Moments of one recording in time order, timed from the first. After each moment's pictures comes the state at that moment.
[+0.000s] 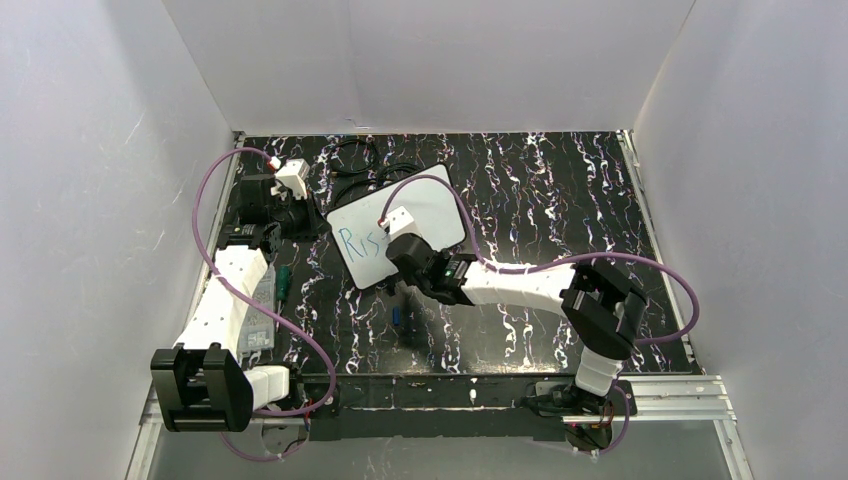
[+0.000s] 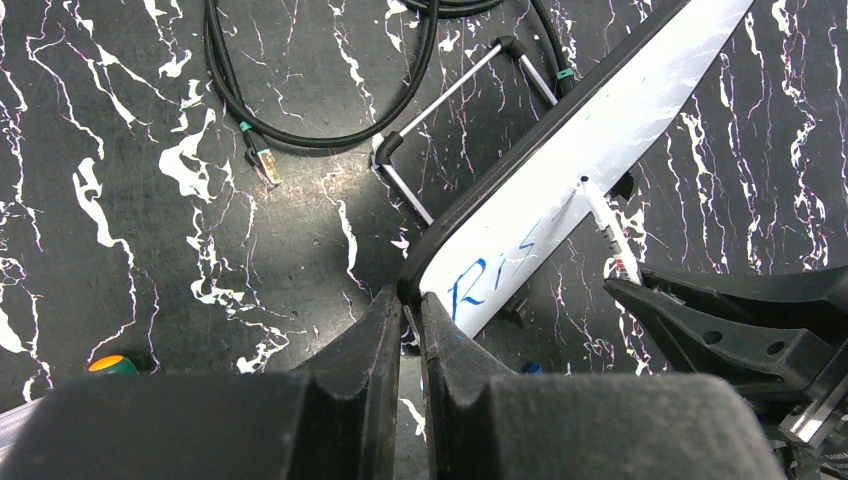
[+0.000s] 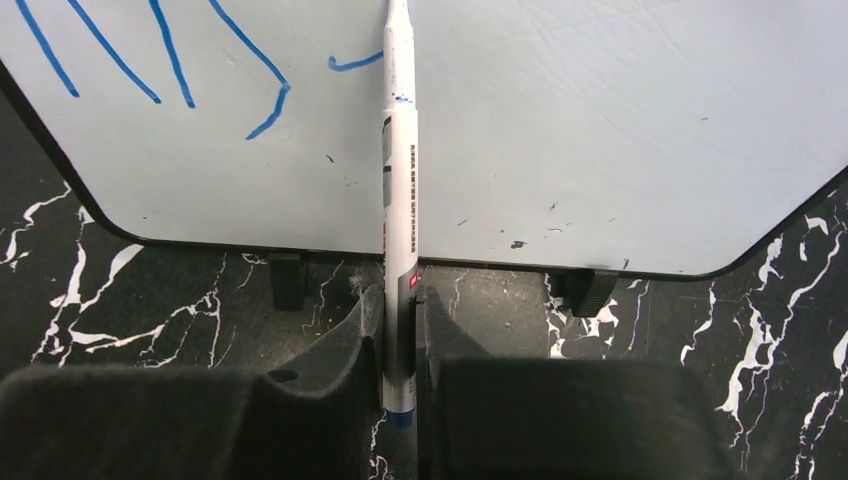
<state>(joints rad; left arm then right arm) -0.01 1.19 0.96 -0.49 0.41 -0.11 1.12 1.75 1.15 -0.11 0.50 0.25</state>
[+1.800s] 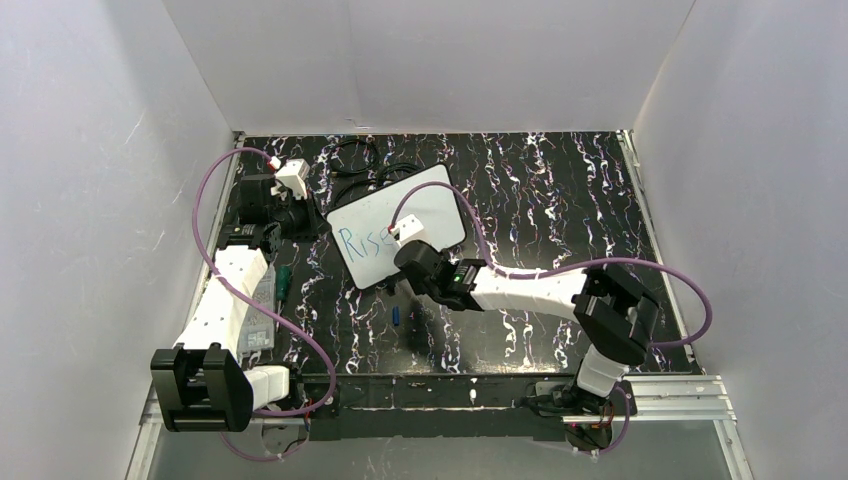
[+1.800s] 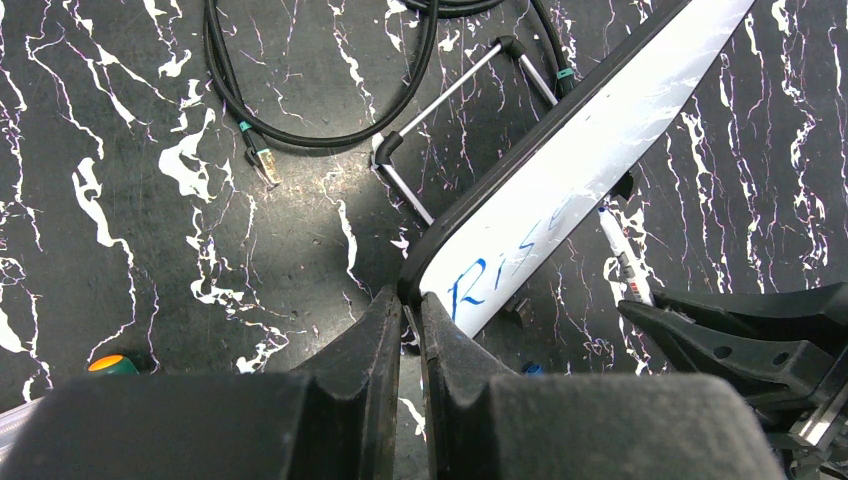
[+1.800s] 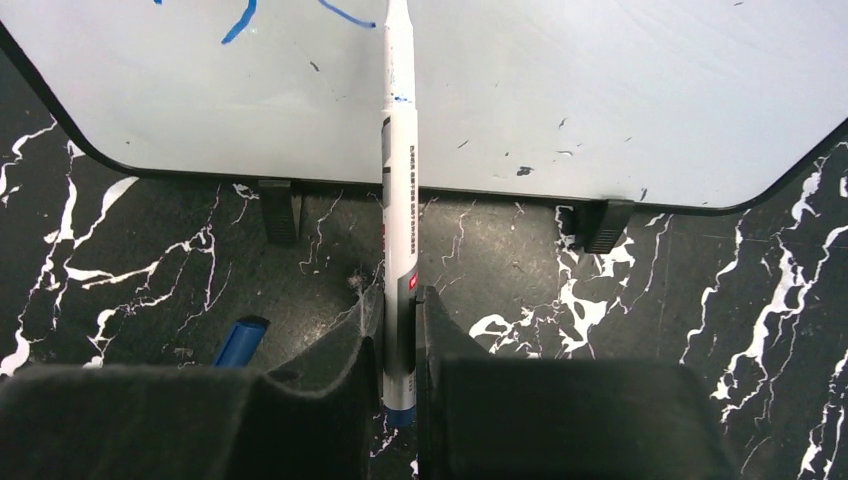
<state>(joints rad) -0.01 1.19 0.96 -0.49 0.41 -0.11 1.13 1.69 1.08 -0.16 0.45 0.32</state>
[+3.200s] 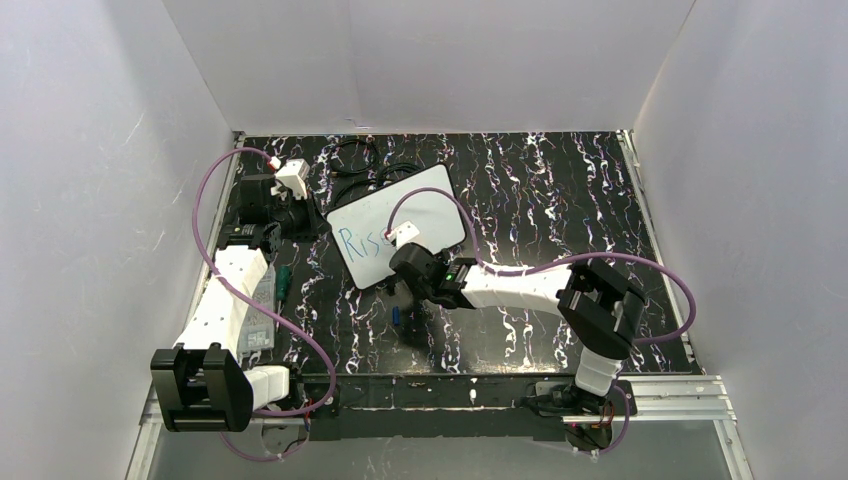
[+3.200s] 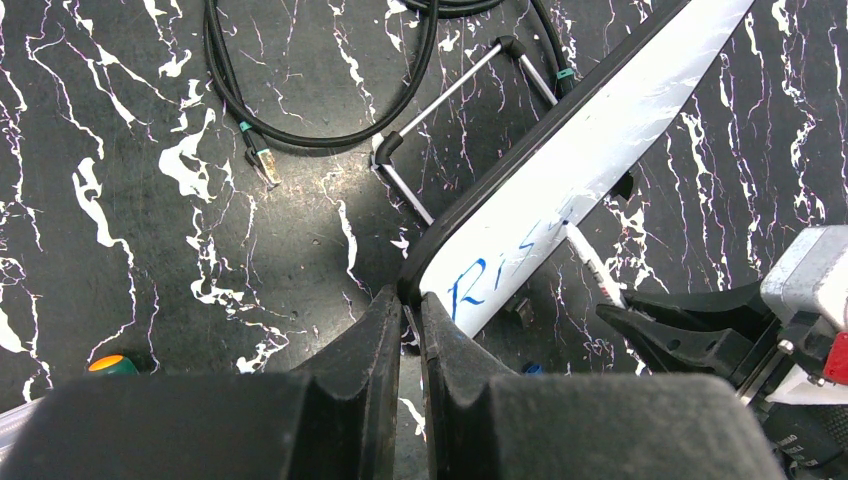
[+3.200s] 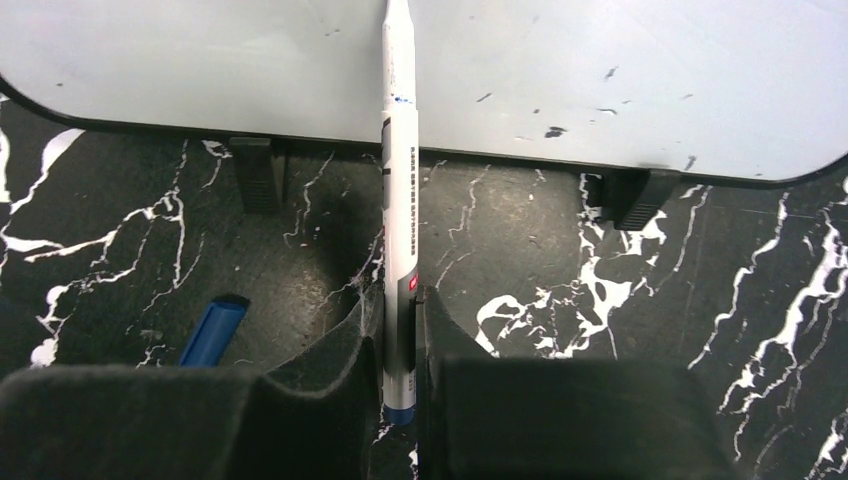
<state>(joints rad) -0.01 1.19 0.96 -0.49 0.41 -0.11 1.13 1.76 1.12 -0.24 0.43 0.34</state>
